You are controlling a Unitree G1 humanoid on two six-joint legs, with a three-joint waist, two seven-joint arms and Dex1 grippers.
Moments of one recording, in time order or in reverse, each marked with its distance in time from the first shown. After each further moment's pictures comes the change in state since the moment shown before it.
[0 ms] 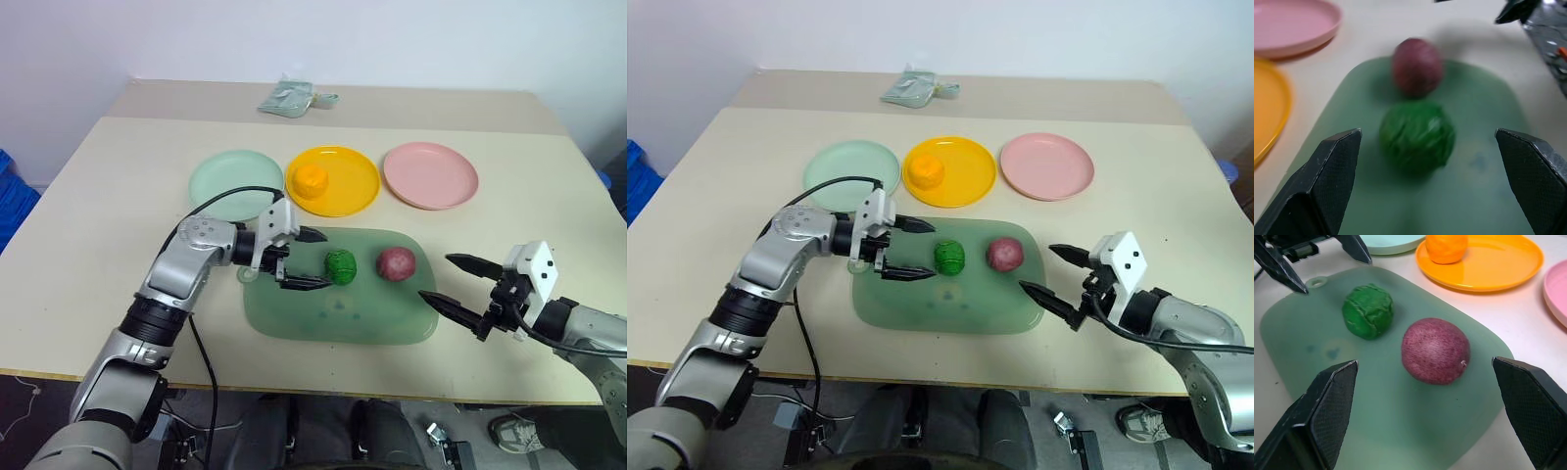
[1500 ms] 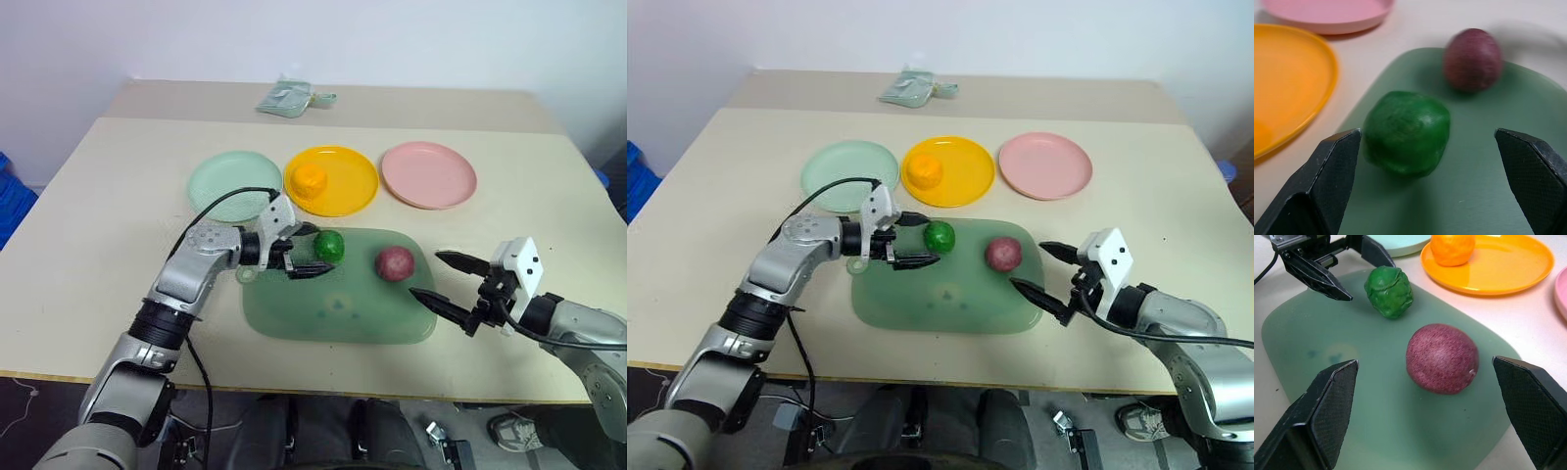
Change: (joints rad) left arm 0.010 -0.032 0.026 0.034 0.005 0.035 0.193; right arm -0.049 0.026 0.057 0.017 -0.020 -0.003 -0.012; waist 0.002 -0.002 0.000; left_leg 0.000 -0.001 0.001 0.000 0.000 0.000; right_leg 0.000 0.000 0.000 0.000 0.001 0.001
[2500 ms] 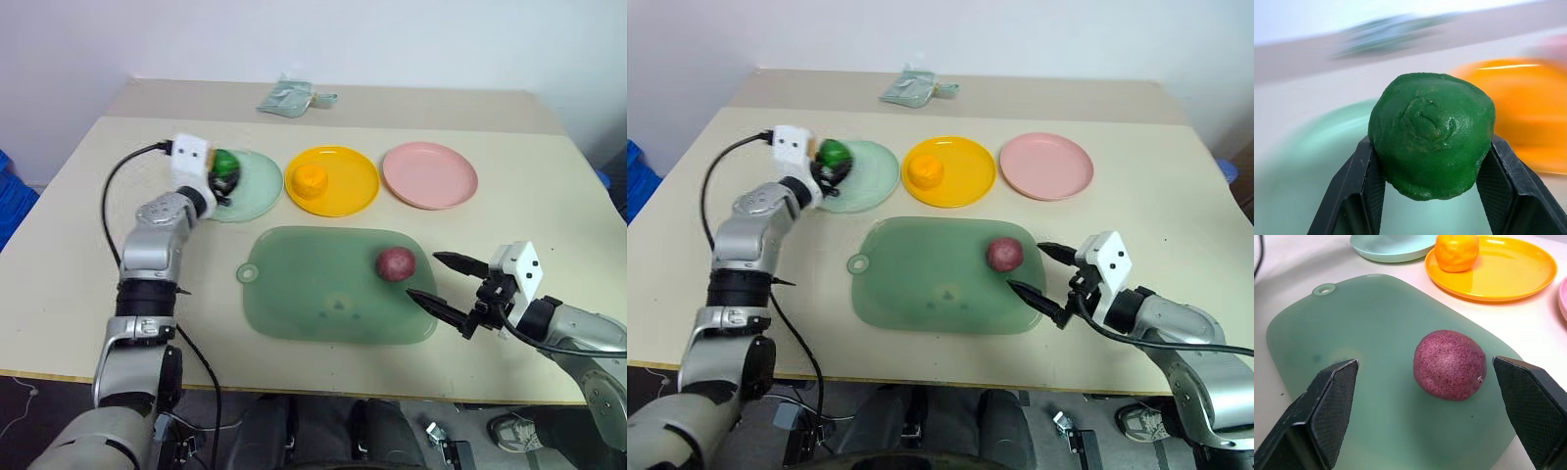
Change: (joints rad) left arm -0.129 -0.050 0.429 0.290 0.121 0.111 0.771; right arm -0.001 0.015 0.004 -0.019 -0.001 -0.011 -0.010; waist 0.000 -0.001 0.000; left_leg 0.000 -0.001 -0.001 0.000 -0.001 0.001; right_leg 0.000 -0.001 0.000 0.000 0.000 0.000
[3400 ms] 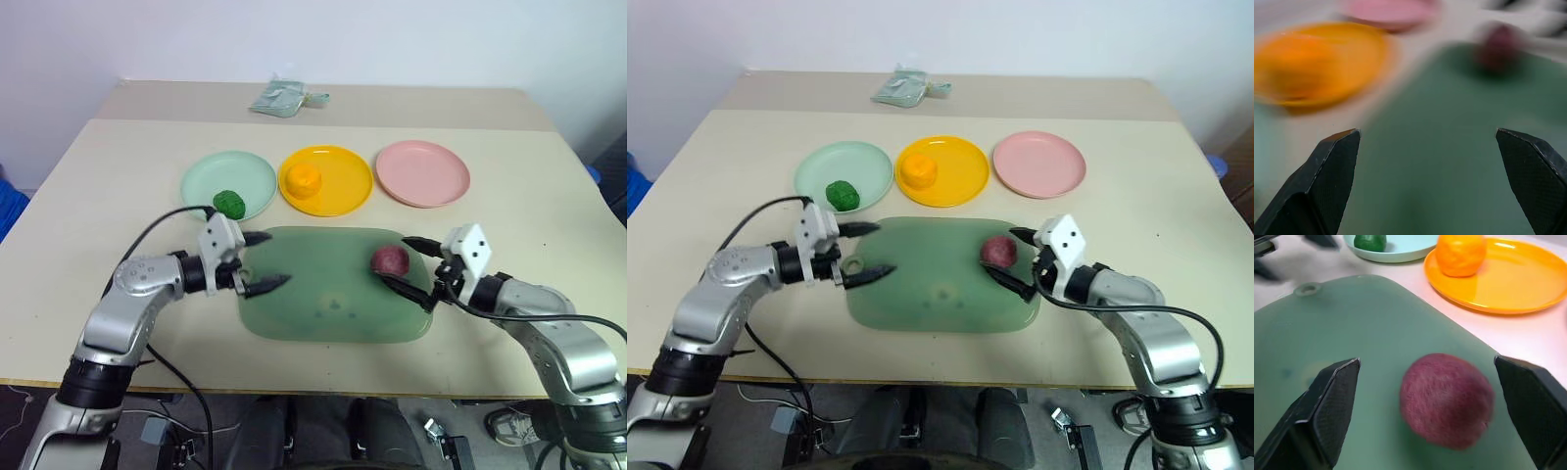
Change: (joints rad) left arm 0.501 0.248 -0.230 -0.670 -0.280 -0.087 -0.741; right arm -0.249 0.085 0.254 0.176 -0.184 -0.046 -0.045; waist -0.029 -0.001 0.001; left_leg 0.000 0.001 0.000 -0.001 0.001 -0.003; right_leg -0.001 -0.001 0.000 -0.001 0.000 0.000
